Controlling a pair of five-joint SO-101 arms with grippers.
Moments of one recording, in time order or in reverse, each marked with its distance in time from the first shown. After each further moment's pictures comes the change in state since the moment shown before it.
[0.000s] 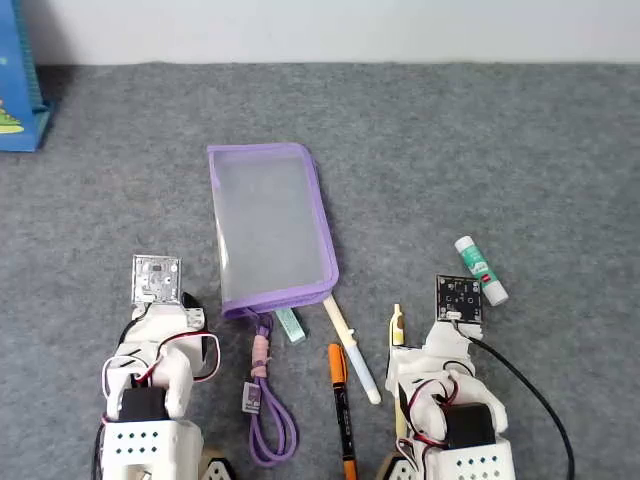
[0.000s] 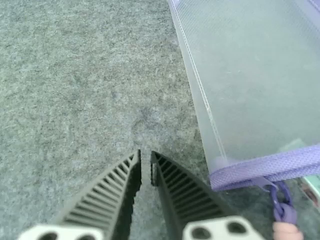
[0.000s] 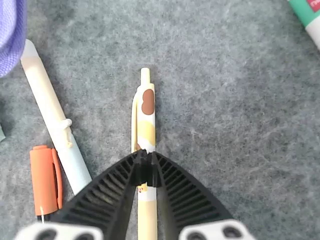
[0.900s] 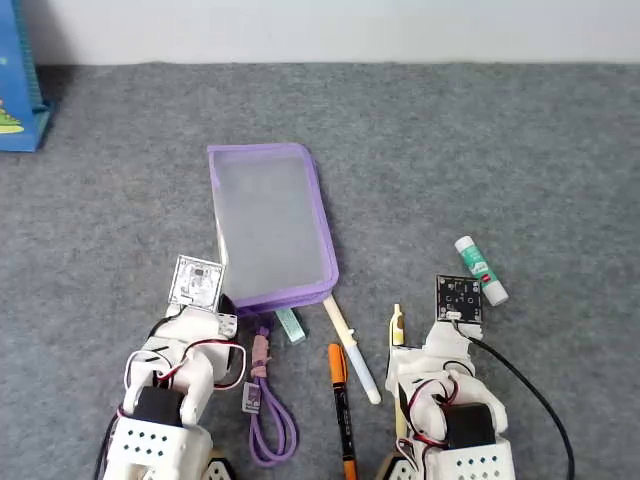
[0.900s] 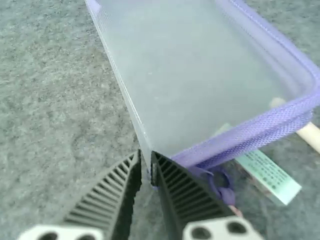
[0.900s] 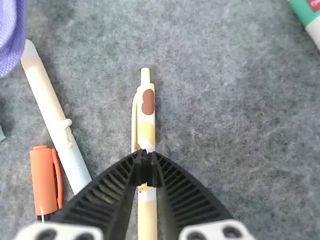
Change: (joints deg) left arm 12.4 0.0 0.0 0.0 0.0; right arm 0.0 0.0 0.0 0.0 0.0
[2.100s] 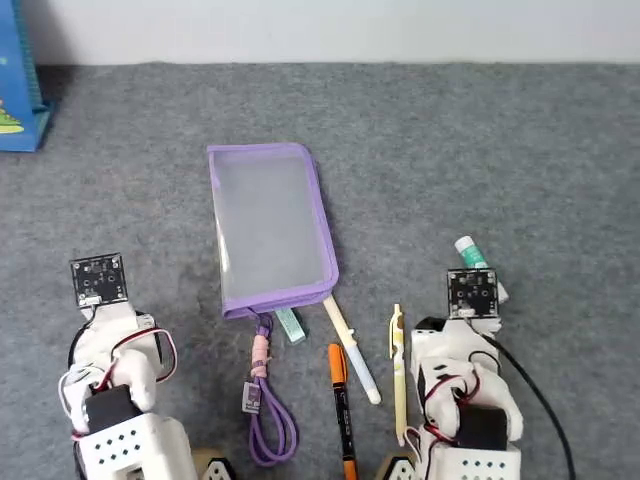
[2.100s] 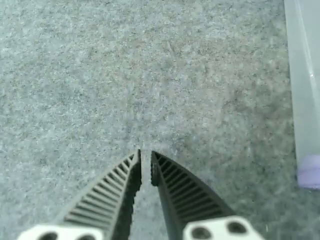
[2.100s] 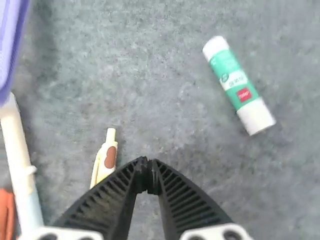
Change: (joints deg) left arm -31.1 0.0 -8.1 12.7 -5.4; right arm 11.2 -0.1 -3.2 -8.0 19.4
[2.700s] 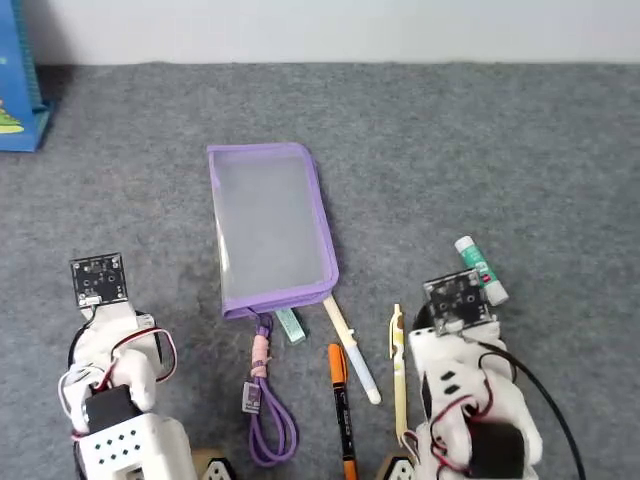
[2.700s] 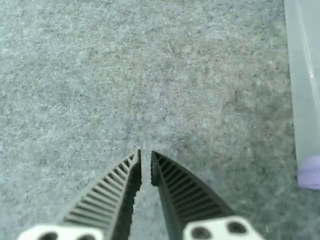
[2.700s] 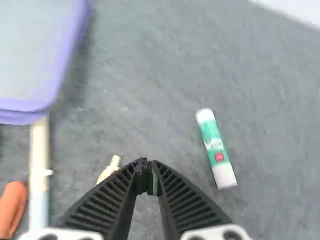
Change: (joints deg) left arm 0.0 0.0 0.0 -0.1 -0.1; right arm -5.1 -0.3 -17.7 7.2 12.4
